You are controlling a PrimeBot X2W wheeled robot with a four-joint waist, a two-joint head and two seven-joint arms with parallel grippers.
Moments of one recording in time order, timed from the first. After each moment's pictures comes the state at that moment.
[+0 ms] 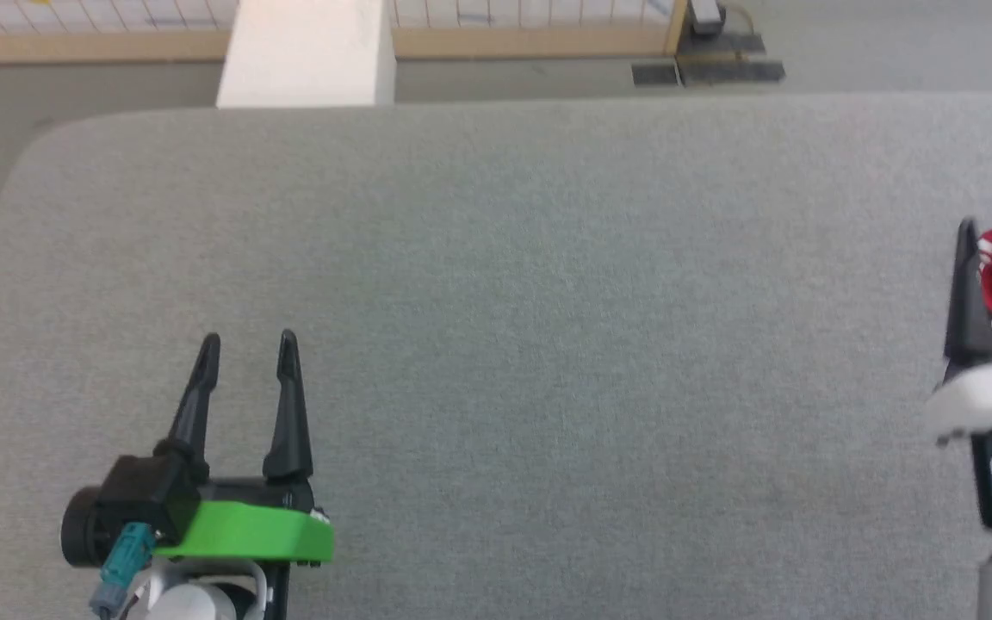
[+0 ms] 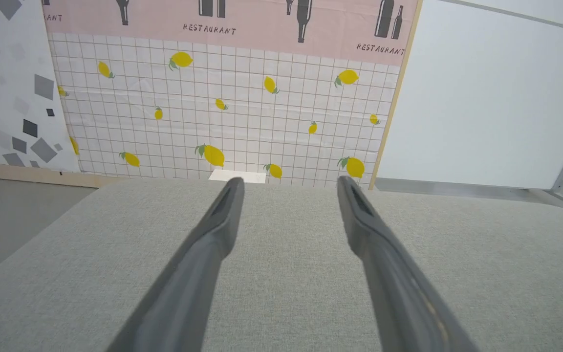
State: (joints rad) left arm -0.02 0.23 -0.20 -0.14 -0.33 0.13 -0.26; right arm -0.25 -0.06 -0.30 0.02 -0.05 0.13 -0.03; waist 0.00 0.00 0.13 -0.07
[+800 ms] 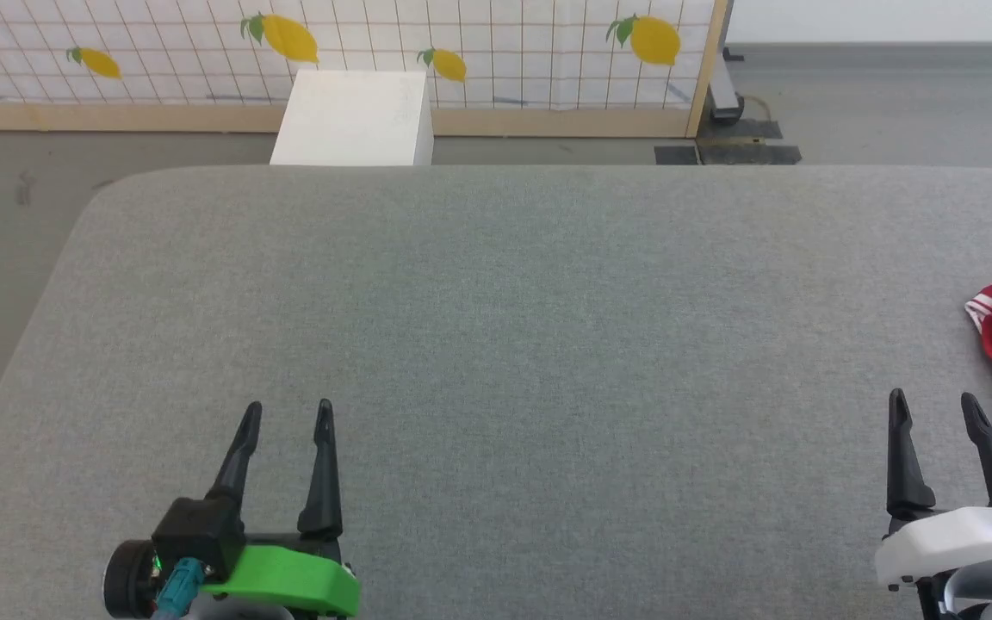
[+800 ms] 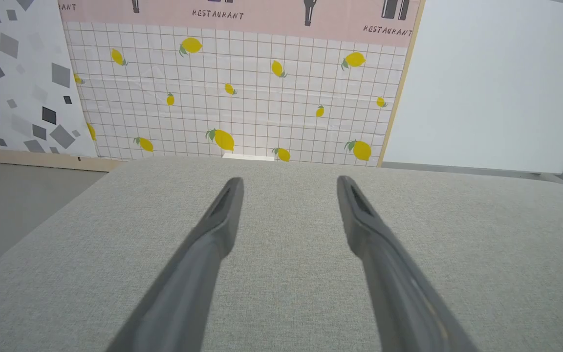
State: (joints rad) left arm 0.06 0.15 -0.19 -0.03 -0.26 0.08 -0.26; right arm -0.01 -0.05 -0.25 0.17 0.03 0.13 -0.20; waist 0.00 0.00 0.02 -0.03
